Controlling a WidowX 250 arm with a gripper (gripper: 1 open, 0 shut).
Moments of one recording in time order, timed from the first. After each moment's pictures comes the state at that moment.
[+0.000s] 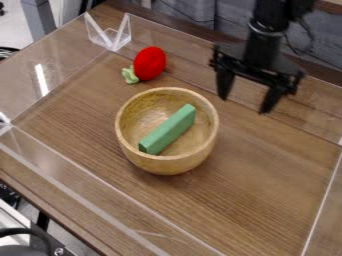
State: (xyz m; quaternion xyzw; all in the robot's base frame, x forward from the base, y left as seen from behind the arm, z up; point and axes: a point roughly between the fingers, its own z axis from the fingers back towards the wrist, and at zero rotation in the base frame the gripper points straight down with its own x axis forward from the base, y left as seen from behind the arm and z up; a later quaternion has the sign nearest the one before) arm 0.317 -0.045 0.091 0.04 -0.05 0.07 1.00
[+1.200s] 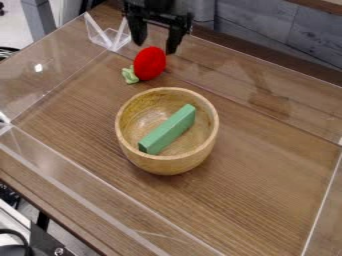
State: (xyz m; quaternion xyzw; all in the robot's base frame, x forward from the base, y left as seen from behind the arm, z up) arm 0.362 0.108 0.087 0.05 -0.06 0.11 0.99
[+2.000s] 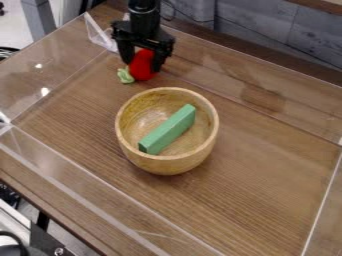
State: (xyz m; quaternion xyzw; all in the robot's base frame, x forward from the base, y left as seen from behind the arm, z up) arm 0.367 0.147 0.041 0.06 -0.07 0.11 0.99
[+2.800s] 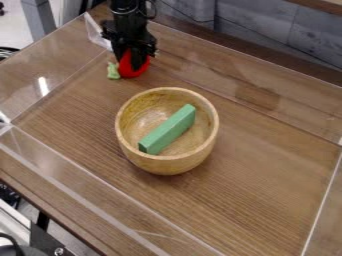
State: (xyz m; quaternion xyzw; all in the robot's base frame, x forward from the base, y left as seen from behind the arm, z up) arm 0.366 0.168 0.033 0.05 -0.08 0.02 1.00
